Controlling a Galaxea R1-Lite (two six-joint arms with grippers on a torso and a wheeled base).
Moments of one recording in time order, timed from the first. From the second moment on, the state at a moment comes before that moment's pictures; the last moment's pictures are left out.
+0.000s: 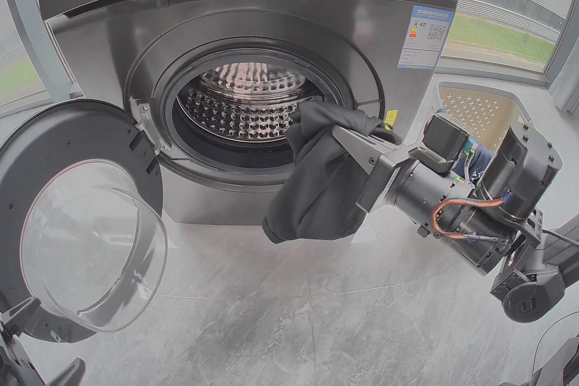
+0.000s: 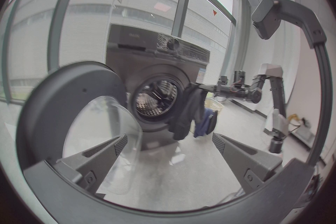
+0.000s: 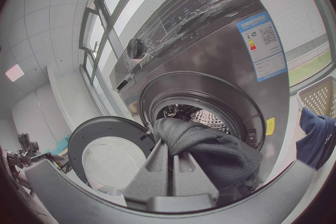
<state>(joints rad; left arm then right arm) 0.00 0.16 -0.20 -0.05 -0.47 -0.04 0.80 1.73 -0.72 -1.25 -0.07 0.20</state>
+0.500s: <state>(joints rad) -0.12 0.80 -0.25 -0.37 -0.63 -0.07 0.81 1.80 -0.80 -1.25 -0.09 0.24</state>
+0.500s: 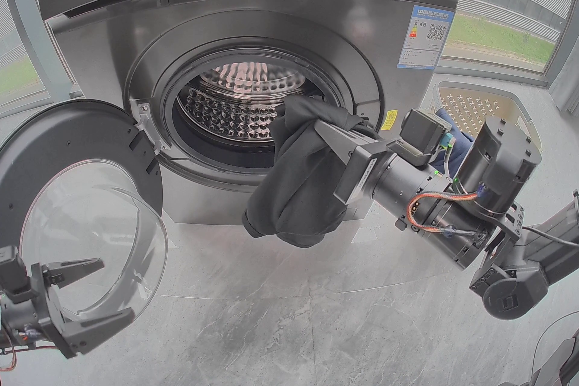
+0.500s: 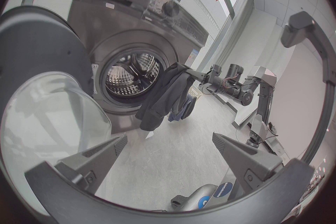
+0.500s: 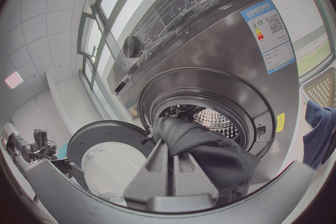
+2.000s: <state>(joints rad) -0.46 1.85 -0.70 -0.84 -0.43 -0.04 0.85 1.79 -0.80 -1.25 -0.09 0.24</state>
